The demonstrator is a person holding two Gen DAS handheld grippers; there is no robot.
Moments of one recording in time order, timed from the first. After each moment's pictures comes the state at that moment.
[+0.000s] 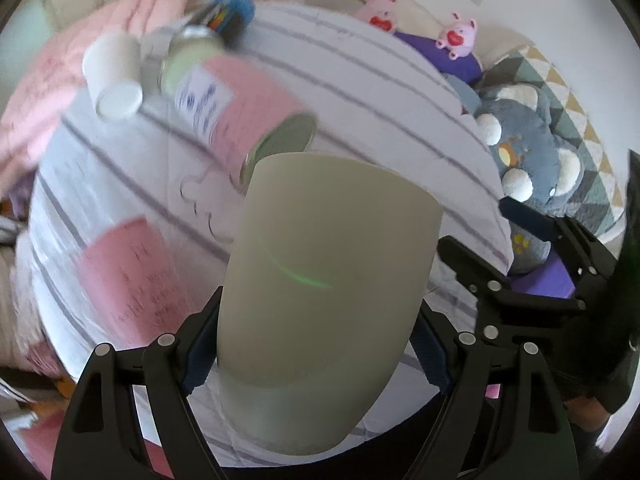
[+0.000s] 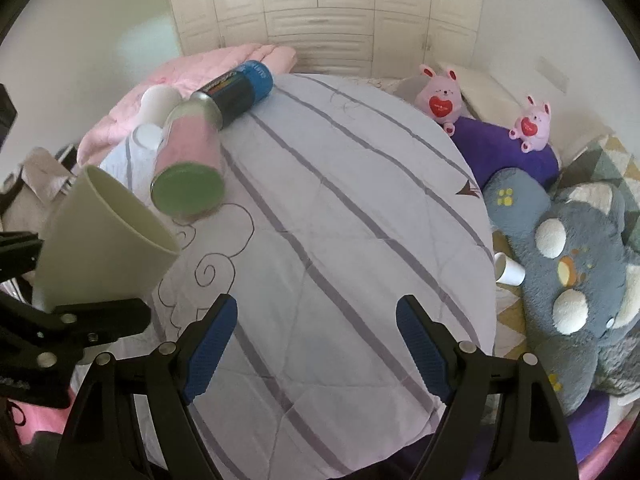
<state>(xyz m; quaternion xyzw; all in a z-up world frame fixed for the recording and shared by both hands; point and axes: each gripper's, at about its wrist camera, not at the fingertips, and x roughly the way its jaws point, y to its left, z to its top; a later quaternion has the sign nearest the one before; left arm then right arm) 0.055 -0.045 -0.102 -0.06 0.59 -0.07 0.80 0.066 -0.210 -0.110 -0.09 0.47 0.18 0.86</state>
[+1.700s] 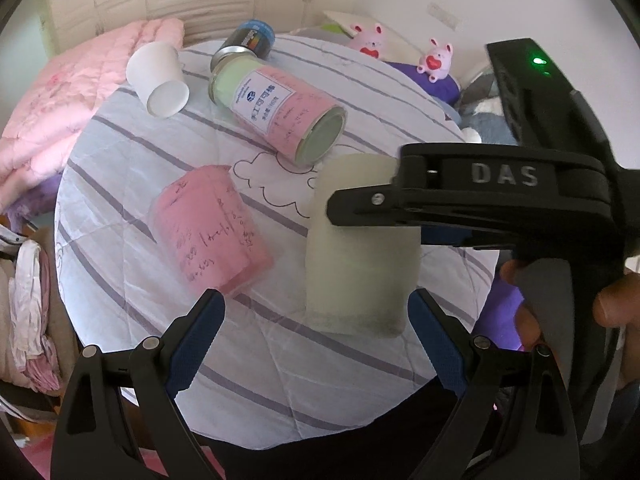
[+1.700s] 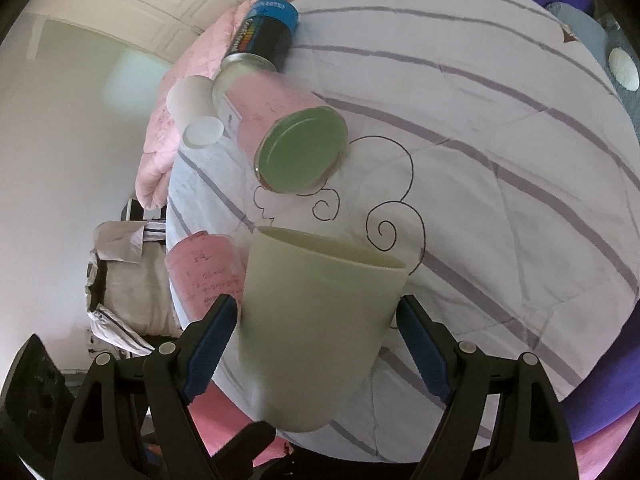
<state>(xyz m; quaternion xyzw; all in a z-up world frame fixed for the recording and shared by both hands) -0.009 -0.001 -0.085 -0.05 0.52 -0.10 0.85 0.075 -0.149 -0.132 0.19 0.62 0.23 0.72</state>
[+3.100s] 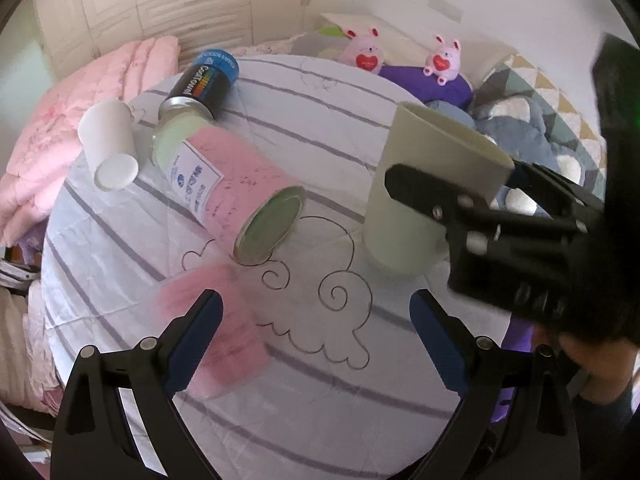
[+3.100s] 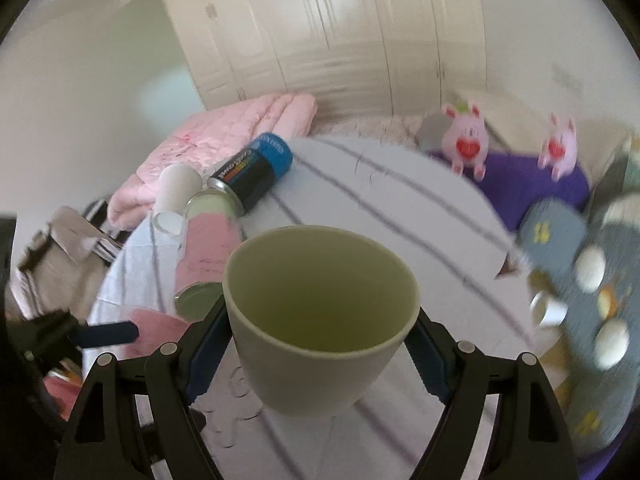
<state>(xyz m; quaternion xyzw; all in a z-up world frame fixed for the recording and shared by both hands) 0.072 -0.058 -0.087 -0.01 0.52 -0.07 0.85 0.107 -0.198 -0.084 -0.01 0.39 0.23 0.89</state>
